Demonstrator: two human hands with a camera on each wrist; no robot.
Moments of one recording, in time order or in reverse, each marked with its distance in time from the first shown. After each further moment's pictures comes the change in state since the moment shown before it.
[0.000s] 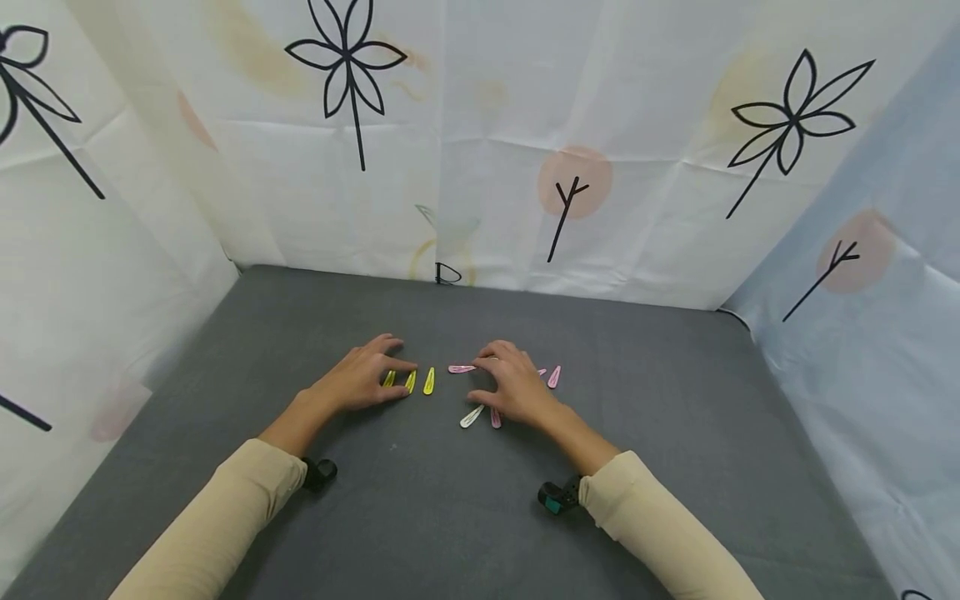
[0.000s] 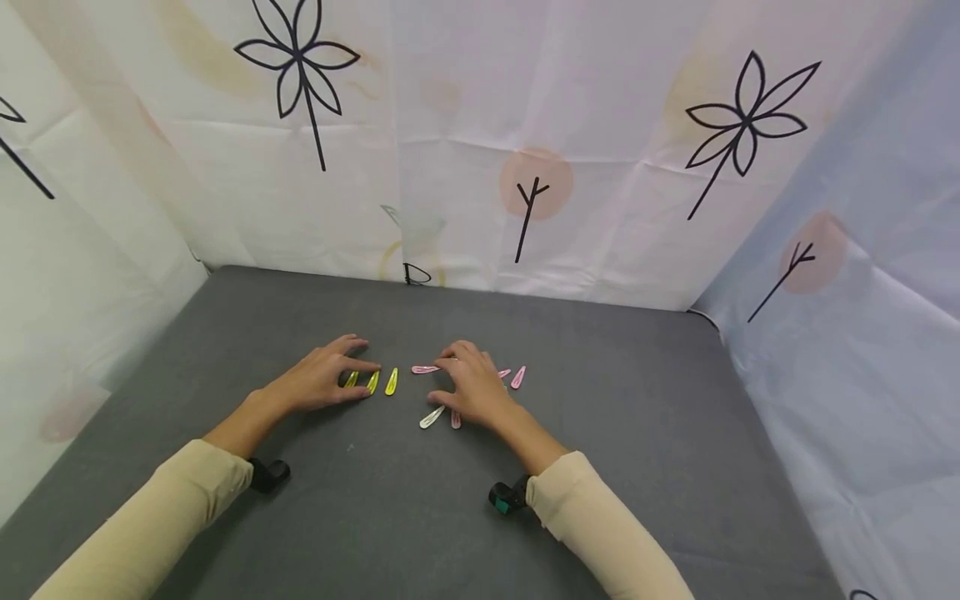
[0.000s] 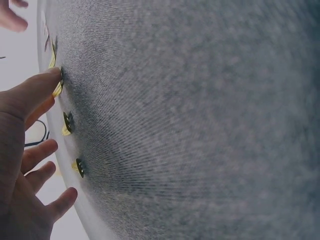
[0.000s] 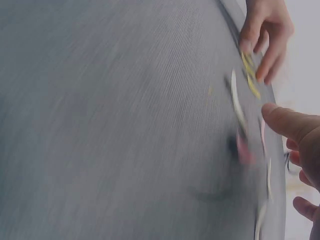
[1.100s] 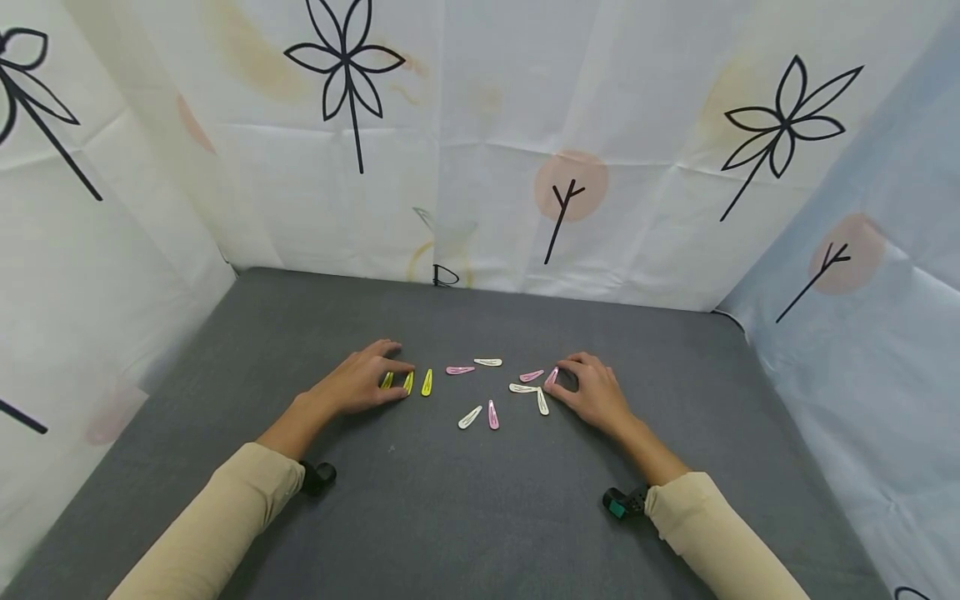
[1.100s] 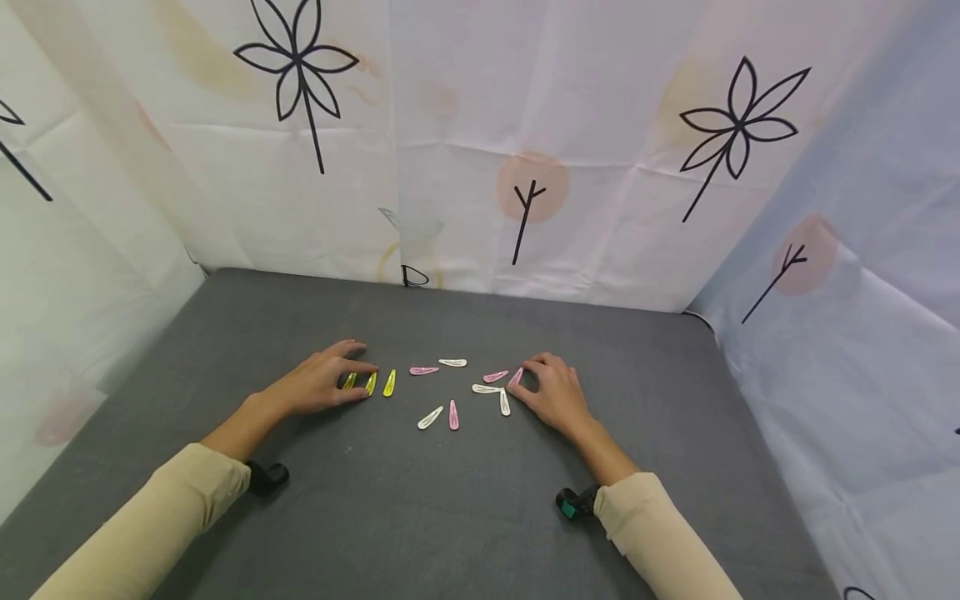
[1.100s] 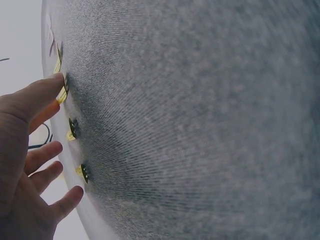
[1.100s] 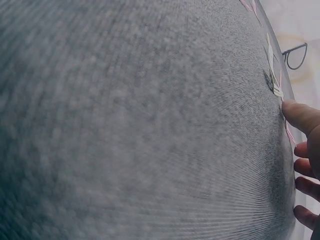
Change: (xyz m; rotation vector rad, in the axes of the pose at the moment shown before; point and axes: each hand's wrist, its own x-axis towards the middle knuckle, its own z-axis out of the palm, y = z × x) left_hand -0.001 0.002 0.003 -0.024 -0.008 -0.022; right_hand -0.074 0.083 -0.021 -0.026 0.156 0.307
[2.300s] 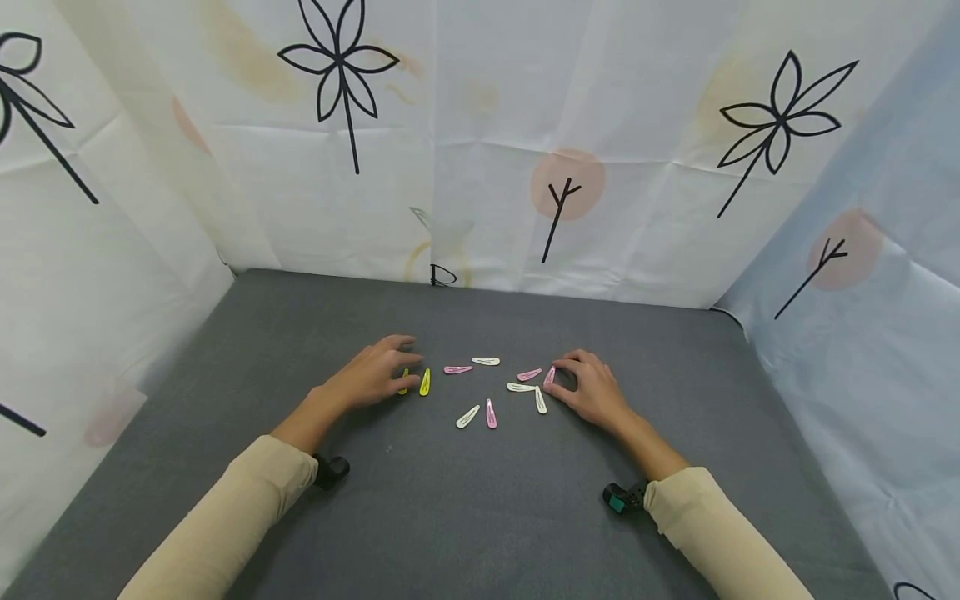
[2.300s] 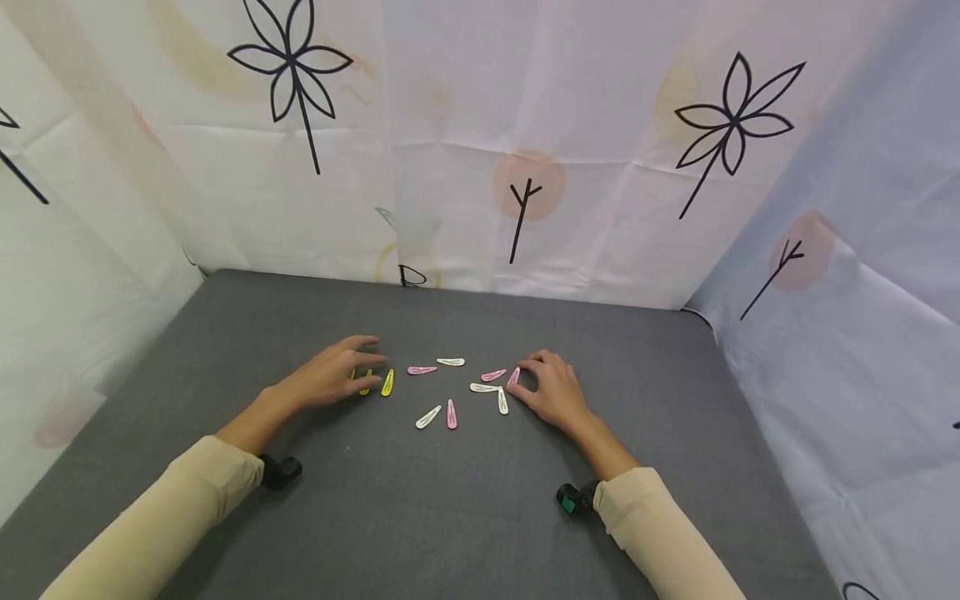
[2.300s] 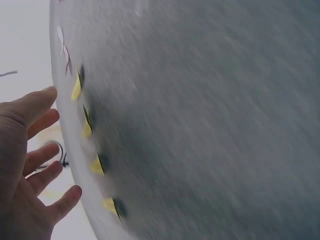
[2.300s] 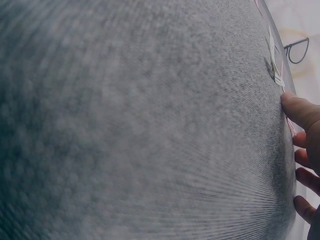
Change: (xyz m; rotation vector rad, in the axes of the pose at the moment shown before) left_hand 0.013 0.018 -0.007 -0.005 0.082 0.090; right_hand 0.000 0.003 -0.004 0.047 -0.025 -0.040
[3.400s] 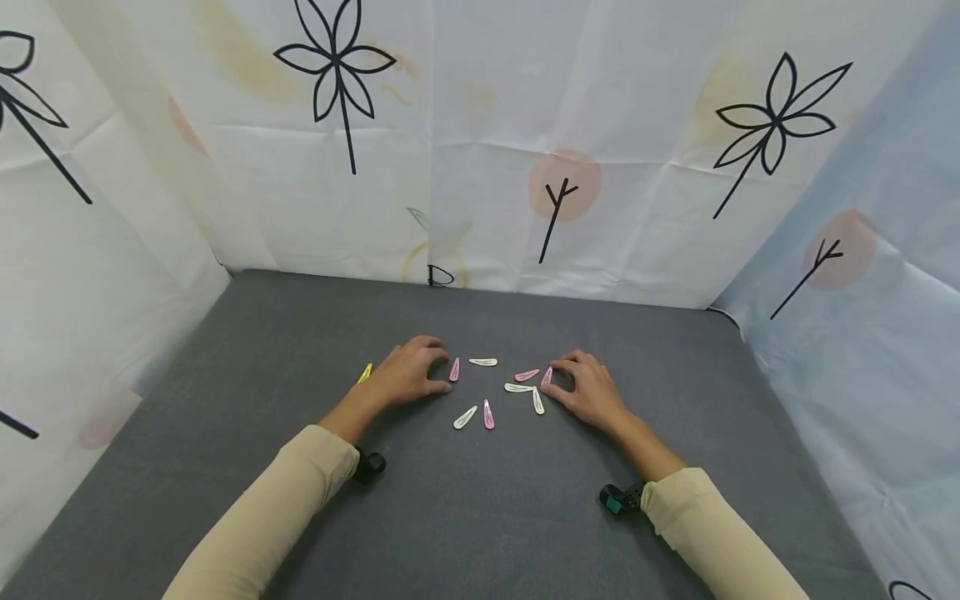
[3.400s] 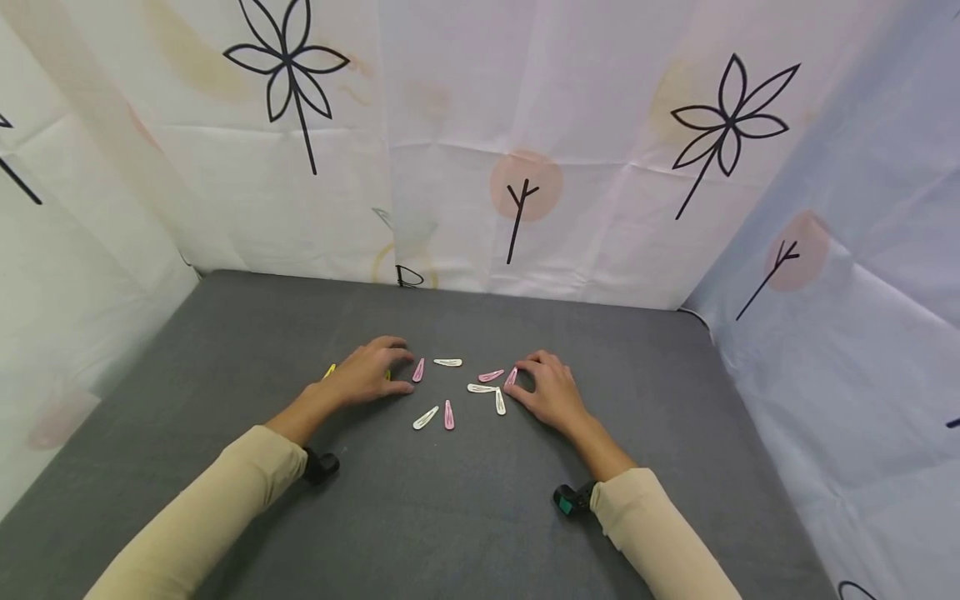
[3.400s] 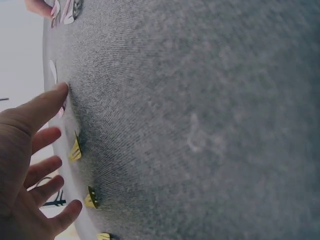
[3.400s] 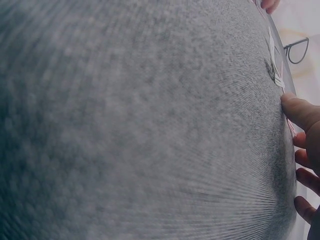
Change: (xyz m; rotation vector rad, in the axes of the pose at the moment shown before) left_hand 0.040 0.026 0.026 -0.038 -0.020 -0.093; right_hand -0.001 0.000 0.001 -0.008 0.005 0.007
